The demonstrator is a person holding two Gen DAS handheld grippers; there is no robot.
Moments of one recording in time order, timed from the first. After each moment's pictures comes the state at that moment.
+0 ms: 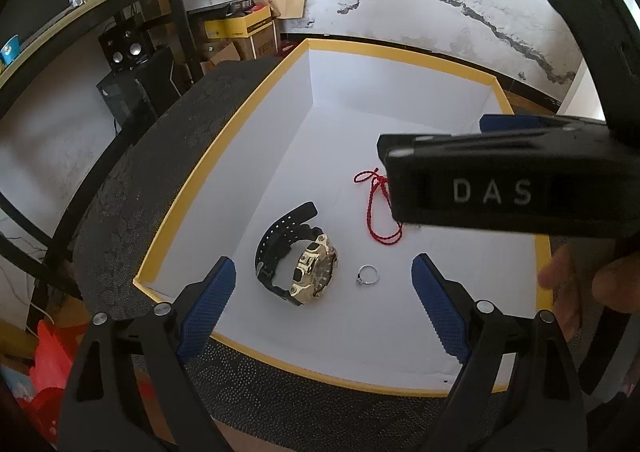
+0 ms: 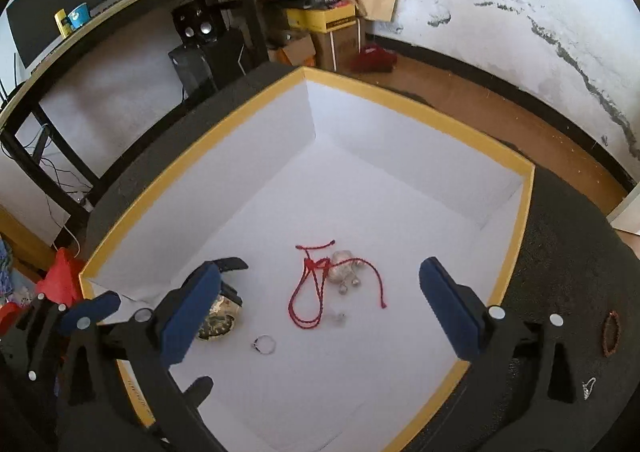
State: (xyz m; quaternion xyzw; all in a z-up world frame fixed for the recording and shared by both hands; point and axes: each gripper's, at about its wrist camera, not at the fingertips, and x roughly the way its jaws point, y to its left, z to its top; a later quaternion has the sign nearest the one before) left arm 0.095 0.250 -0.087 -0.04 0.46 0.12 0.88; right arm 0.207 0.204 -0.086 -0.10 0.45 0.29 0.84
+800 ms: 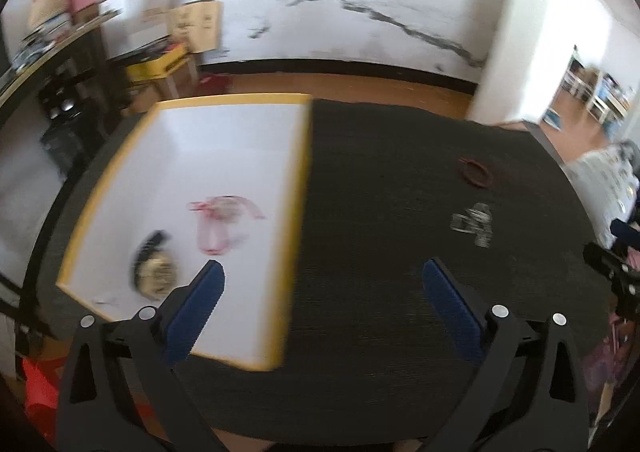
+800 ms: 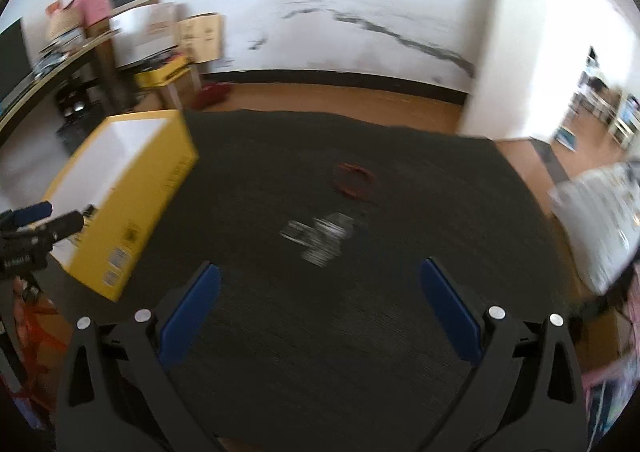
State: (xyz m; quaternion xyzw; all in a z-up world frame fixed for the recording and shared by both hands) left arm 0.086 0.070 -0.038 0.00 0.44 -0.01 0.90; right arm 0.057 -0.172 -0.043 -0.01 0.41 0.05 0.91
